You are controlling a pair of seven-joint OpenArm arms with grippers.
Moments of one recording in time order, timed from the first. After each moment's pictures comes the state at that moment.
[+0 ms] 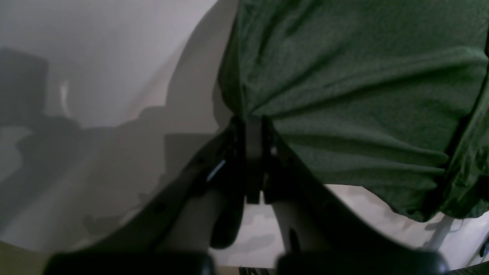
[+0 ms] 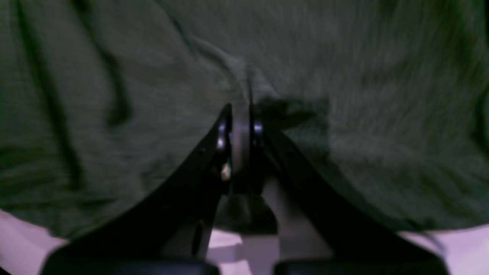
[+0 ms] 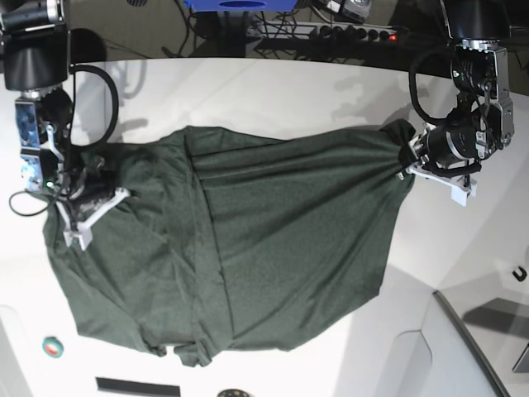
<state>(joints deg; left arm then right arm) 8.3 -21.6 -13.4 84.4 -45.1 7.4 57.4 4.8 14.7 -1.2 71.8 25.6 1.5 -47.7</state>
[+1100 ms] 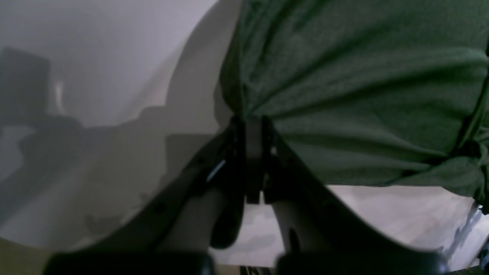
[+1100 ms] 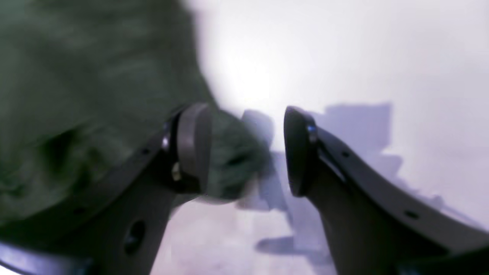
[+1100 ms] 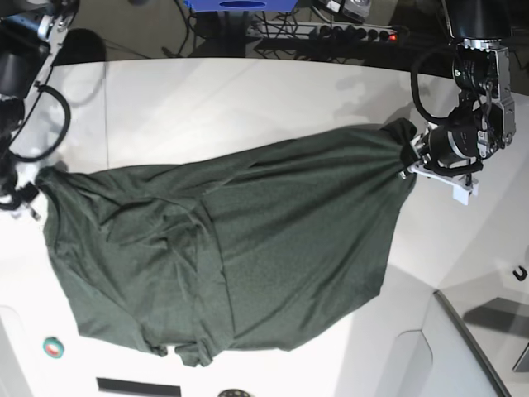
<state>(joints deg) 8.6 -21.9 -13.7 84.4 -45.2 7.4 57.5 7.9 12.9 32.2 65.9 18.0 -3.4 -45.1</state>
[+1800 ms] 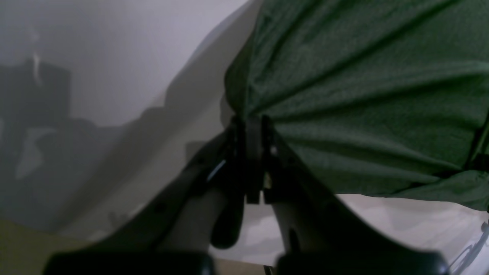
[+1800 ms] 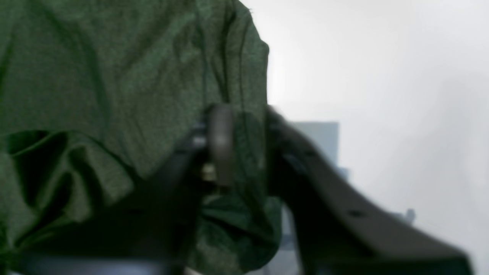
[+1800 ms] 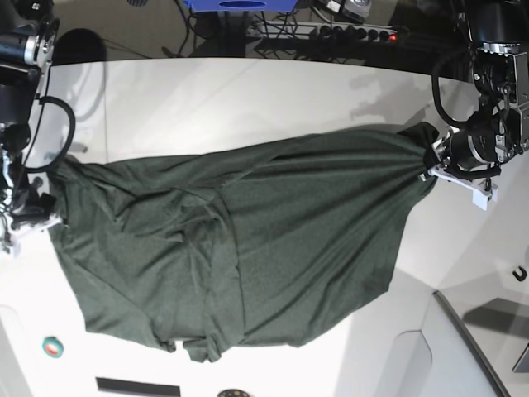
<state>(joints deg) 8.7 -27.1 -13.9 84.6 -45.2 7.4 57.5 13.7 17.3 17.3 54.1 16.9 7.3 -38.6</state>
